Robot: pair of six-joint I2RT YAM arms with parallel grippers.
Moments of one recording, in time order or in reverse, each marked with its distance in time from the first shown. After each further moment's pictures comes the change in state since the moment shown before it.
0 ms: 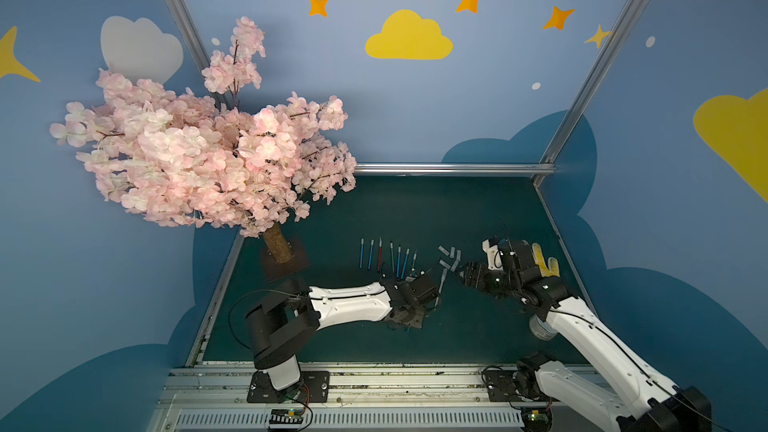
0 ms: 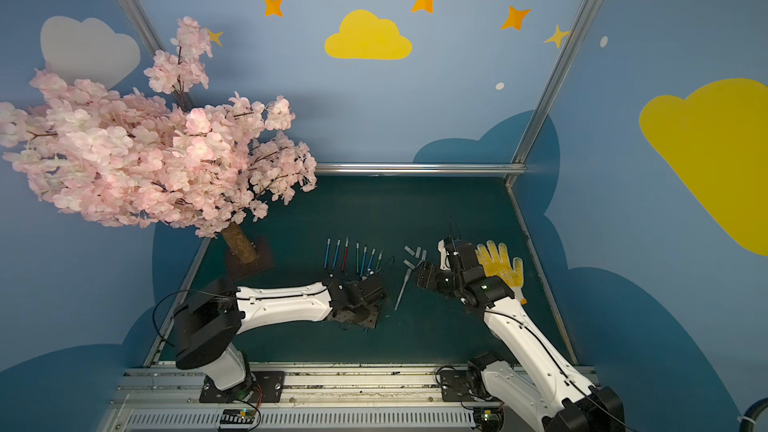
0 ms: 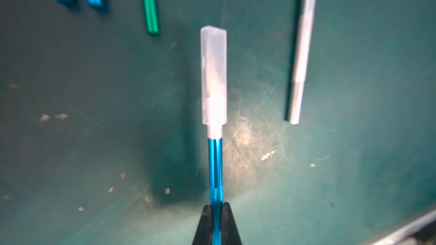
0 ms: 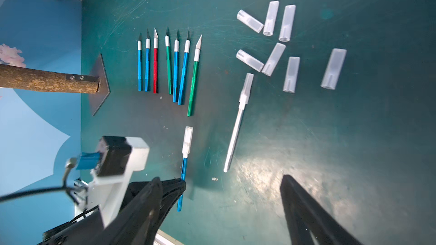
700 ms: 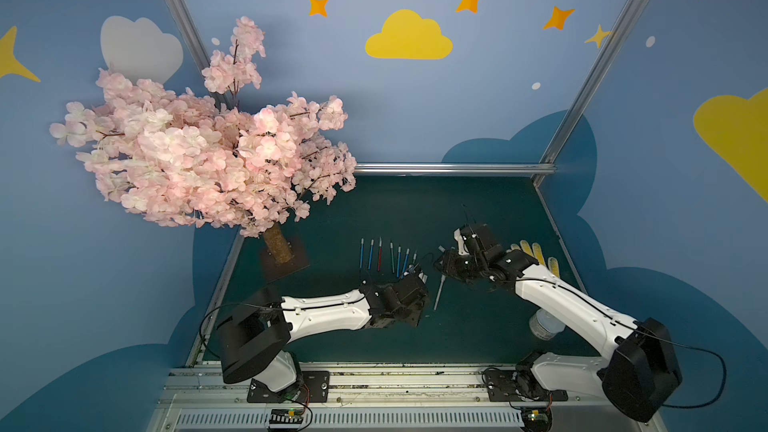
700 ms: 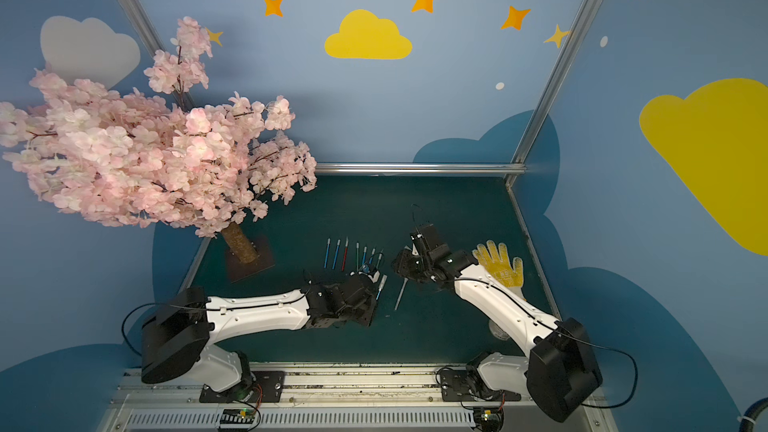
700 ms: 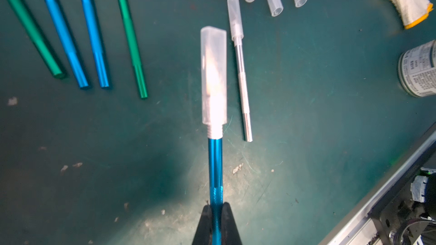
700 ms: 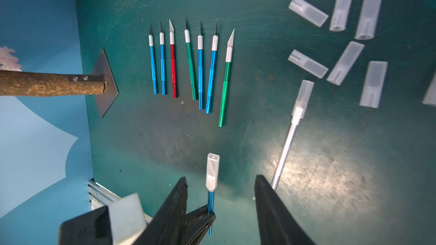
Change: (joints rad) left arm 0.008 -0.145 -0.151 0.253 -0.024 0.143; right arm 0.200 0.306 0.217 0.033 0.078 0.150
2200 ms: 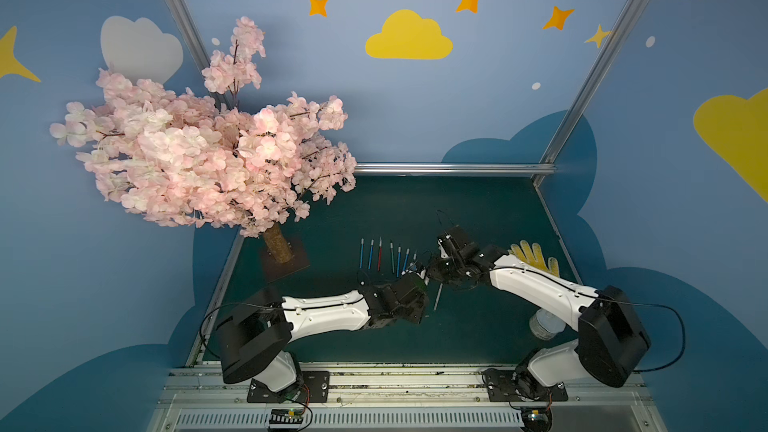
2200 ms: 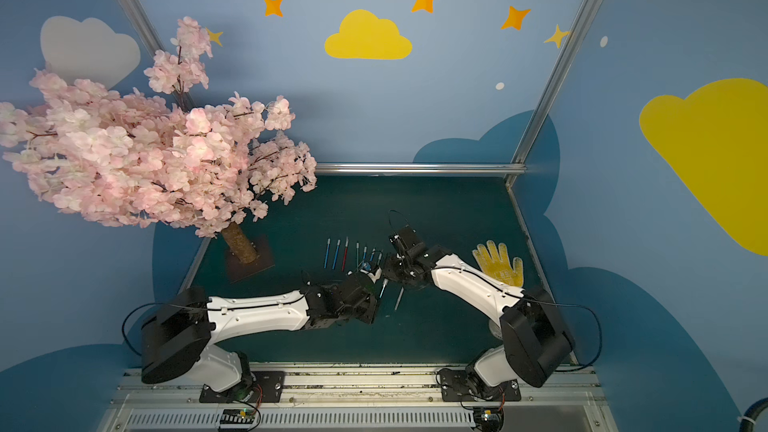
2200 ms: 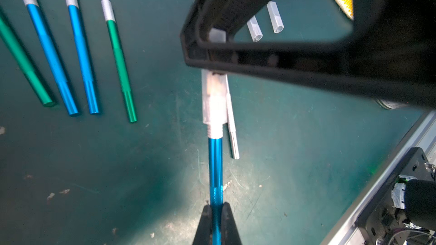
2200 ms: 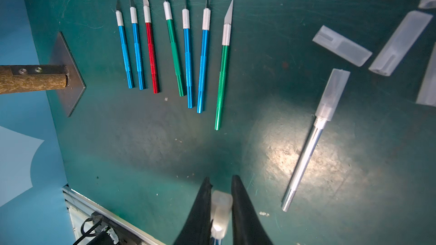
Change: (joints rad) left arm 0.006 -0.001 -0.023 0.097 0.003 0.016; right arm 0.082 0.181 0.057 0.020 0.048 0.051
